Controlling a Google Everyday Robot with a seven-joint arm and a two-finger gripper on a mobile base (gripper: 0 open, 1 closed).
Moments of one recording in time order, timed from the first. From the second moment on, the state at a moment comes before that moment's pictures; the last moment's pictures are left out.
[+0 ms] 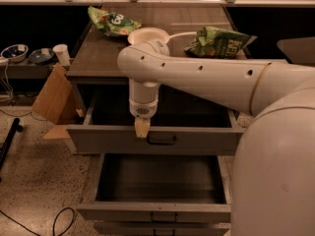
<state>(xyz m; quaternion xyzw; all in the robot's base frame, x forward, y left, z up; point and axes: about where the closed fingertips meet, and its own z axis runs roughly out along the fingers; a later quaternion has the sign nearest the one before) 0.573 0.040 0.678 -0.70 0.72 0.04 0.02</state>
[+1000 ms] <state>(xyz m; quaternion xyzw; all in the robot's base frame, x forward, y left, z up) 0.550 0.036 0.677 -0.70 0.71 0.05 0.01</state>
